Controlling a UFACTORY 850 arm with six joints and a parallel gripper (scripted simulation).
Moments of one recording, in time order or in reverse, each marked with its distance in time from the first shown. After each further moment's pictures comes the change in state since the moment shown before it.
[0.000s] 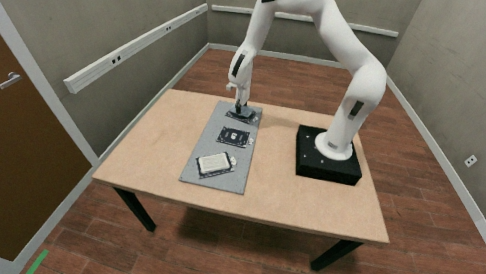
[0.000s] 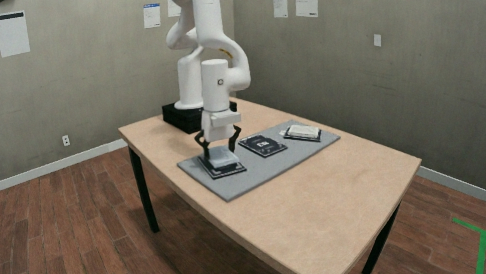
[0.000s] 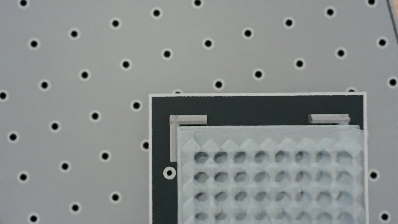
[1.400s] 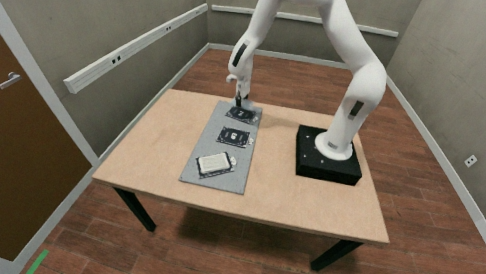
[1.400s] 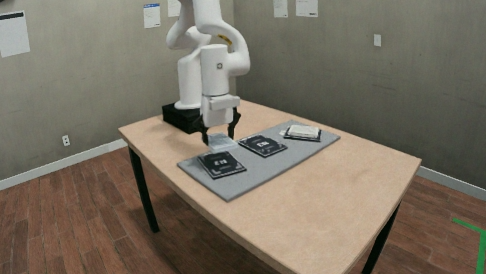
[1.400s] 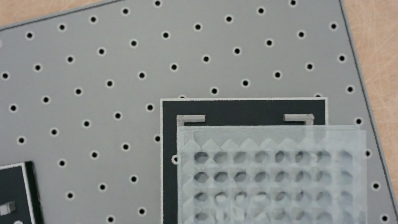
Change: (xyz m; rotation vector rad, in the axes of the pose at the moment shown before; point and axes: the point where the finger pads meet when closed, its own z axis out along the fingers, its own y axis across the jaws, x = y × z) arm 0.000 0.000 -0.051 0.000 -0.001 0.000
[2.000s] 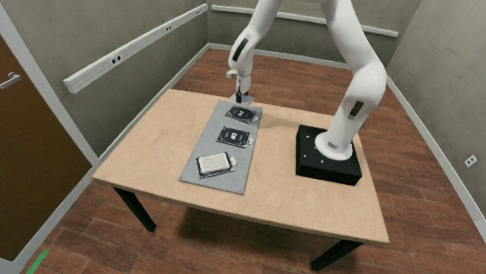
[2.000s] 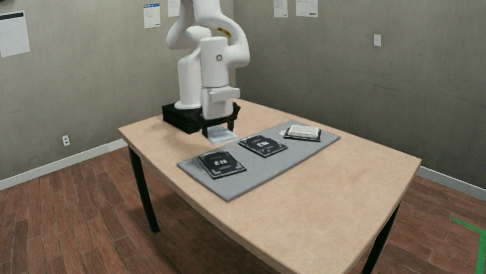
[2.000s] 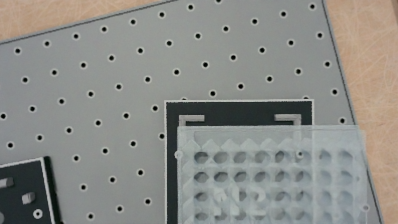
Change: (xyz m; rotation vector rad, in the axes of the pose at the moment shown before) arm 0.000 0.000 -0.026 0.000 0.000 0.000
